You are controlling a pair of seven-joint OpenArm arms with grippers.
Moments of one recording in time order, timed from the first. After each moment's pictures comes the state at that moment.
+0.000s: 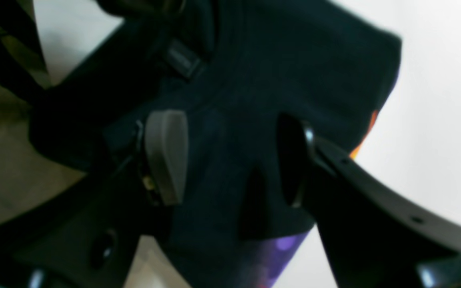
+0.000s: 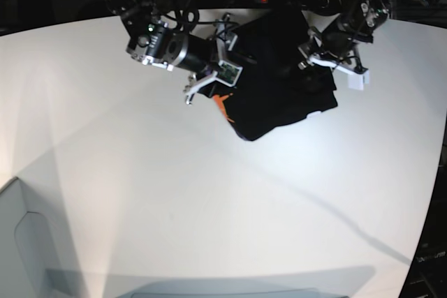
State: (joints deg) left arm 26.7 -0.3 -25.1 116.0 -48.7 0.9 63.9; right arm -12.6 8.0 -26.0 107.9 3.5 39.3 -35.3
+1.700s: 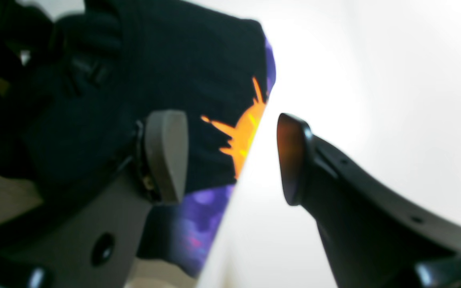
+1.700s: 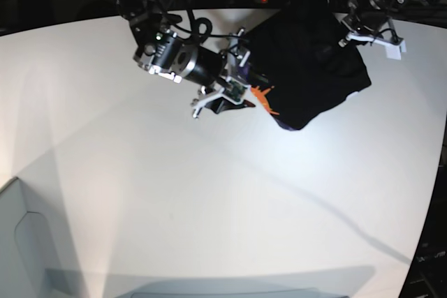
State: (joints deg) left arm 34.7 -4.2 -39.5 115.2 -52.3 0.7 64.3; right arm -11.0 1.1 -23.0 108.0 3.4 39.3 -35.5
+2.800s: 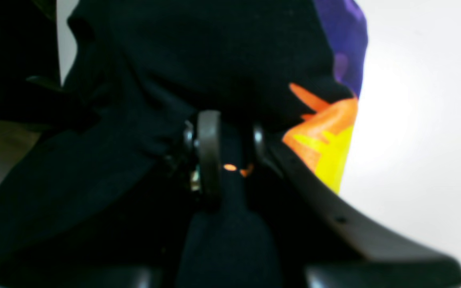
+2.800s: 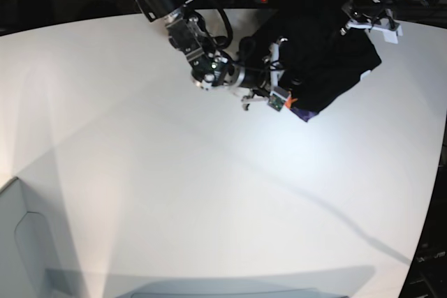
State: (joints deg) left arm 36.9 -4.0 -39.6 105.6 -49.2 0.4 61.0; right arm 2.0 -9.1 -28.6 68.7 5.0 39.2 -23.7
